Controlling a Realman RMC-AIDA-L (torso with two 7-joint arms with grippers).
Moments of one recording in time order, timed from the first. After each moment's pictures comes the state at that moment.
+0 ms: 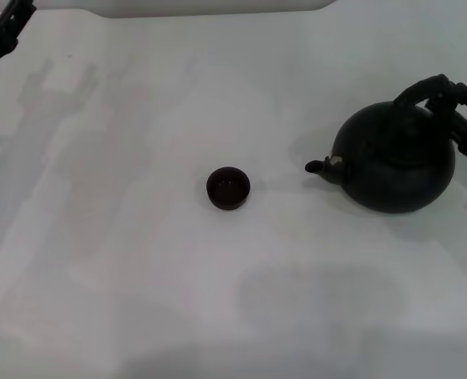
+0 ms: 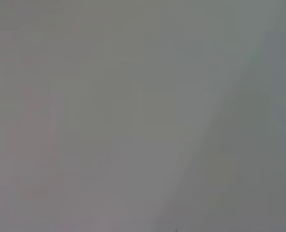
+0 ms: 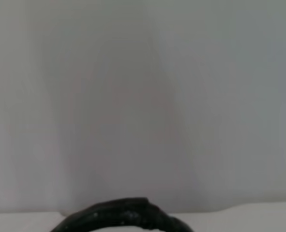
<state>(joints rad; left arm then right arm) -0.42 -2.08 1.19 0.23 -2.68 -1.17 2.24 0.38 1.96 0.99 -0.01 0.17 1.36 -2.37</state>
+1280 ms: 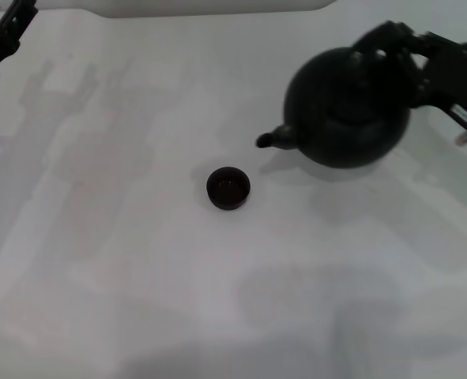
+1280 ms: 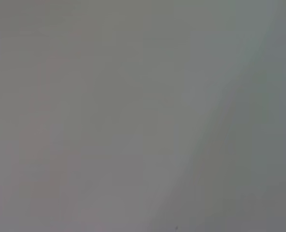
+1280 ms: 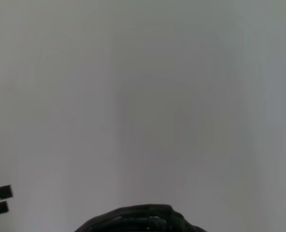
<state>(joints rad) -0.42 -2.08 1.20 0.23 -2.68 -1.17 2.24 0.50 2.00 0.99 0.04 0.17 1.43 -2.58</state>
